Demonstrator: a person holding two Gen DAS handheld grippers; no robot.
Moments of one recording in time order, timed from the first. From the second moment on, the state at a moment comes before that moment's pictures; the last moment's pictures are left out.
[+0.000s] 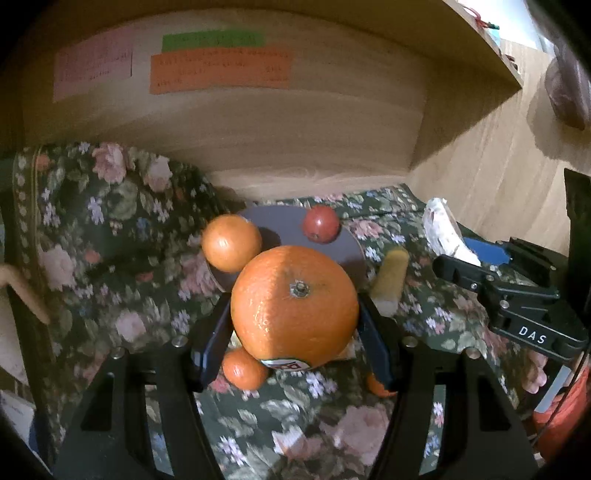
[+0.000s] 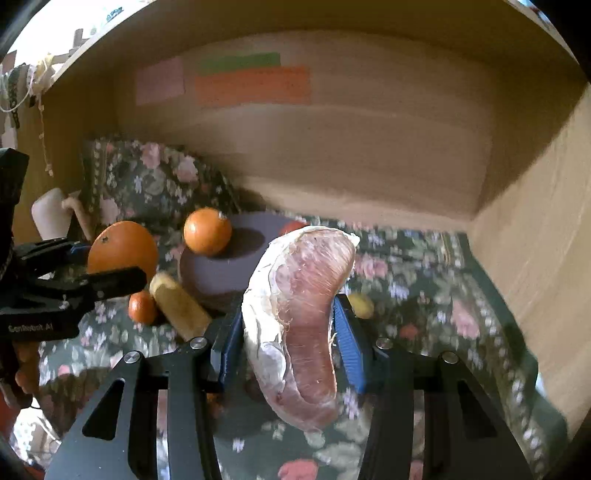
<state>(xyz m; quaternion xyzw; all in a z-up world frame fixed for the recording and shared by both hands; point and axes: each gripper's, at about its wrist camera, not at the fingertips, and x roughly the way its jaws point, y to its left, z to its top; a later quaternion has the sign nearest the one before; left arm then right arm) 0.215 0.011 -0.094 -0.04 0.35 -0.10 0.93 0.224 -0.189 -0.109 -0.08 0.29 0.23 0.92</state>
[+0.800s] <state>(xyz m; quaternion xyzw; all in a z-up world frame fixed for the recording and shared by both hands) 0.298 0.013 -0.138 -0.05 0.43 -0.09 0.90 0.311 -0.138 -0.118 -0.13 0.32 0.29 0.89</state>
